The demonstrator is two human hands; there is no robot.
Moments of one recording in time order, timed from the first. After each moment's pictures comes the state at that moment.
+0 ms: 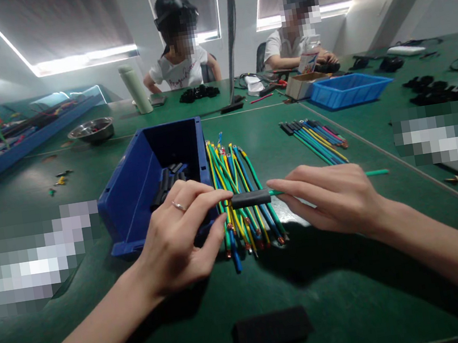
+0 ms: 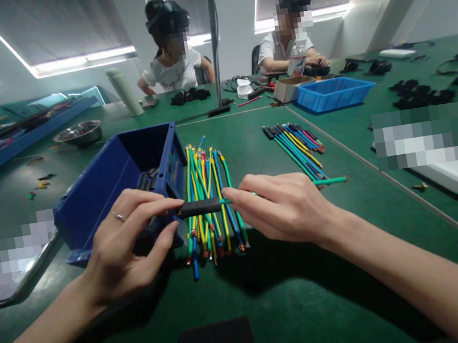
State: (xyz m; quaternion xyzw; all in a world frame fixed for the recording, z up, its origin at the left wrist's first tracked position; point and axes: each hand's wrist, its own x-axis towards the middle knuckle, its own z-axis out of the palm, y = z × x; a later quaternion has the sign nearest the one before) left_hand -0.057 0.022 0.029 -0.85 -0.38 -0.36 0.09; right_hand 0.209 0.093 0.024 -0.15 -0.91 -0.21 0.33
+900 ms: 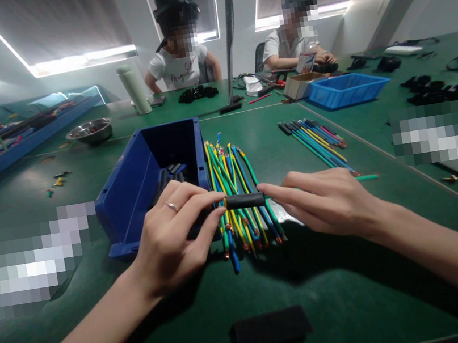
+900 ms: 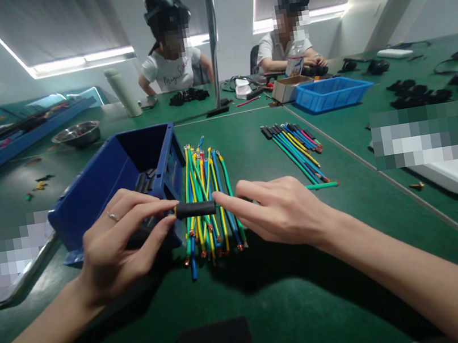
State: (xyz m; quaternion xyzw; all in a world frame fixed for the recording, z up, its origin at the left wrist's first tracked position) left_hand -0.058 0.025 0.027 -0.83 -0.39 -0.39 0.10; right_hand 0.210 0.092 0.021 -0.15 -0.92 -0.23 0.28
